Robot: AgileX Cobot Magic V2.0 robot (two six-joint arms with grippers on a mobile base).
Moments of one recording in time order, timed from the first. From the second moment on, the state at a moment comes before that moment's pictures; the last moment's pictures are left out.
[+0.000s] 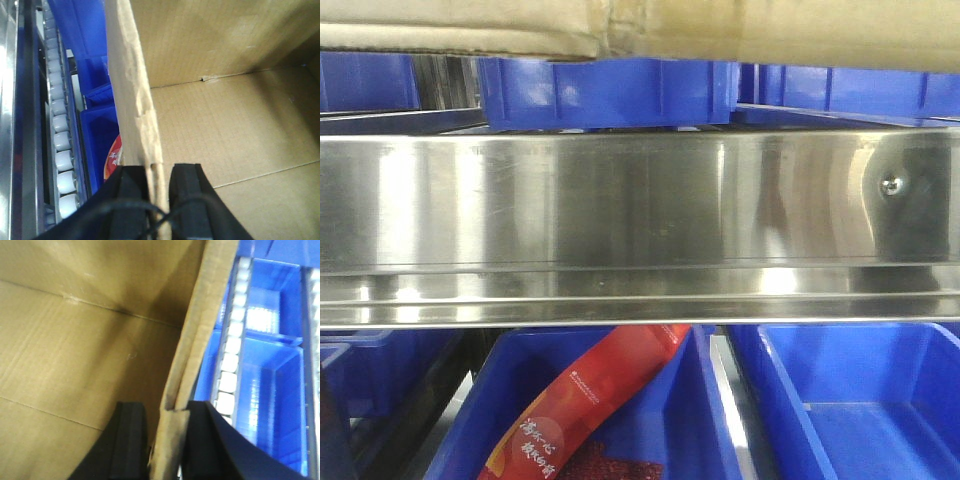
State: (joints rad) left arm -0.49 1.35 -1.82 0.20 1.26 -0.30; right arm 0.36 1.28 -1.69 0.07 1.24 0.04
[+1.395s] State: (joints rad) left arm -0.49 1.35 -1.82 0.20 1.26 -0.31; right arm 0.36 1.28 -1.69 0.07 1.24 0.04
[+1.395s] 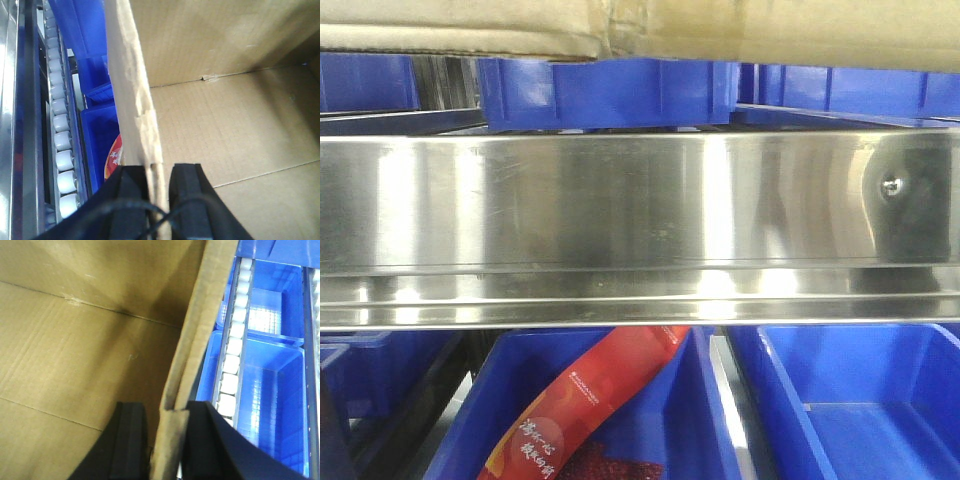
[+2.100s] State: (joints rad) left arm -0.49 1.33 -1.82 0.21 1.27 -0.31; right arm 0.36 1.27 -1.69 0.08 1.18 0.04
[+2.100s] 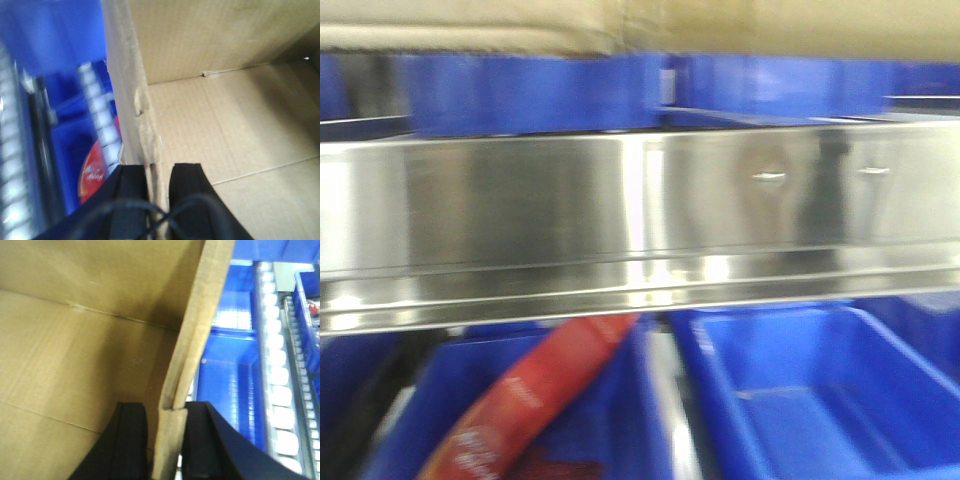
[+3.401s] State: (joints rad) left arm -0.49 1.34 -1.82 0.23 1.26 -0.31; right arm 0.36 1.28 -1.69 0.09 1.17 0.04
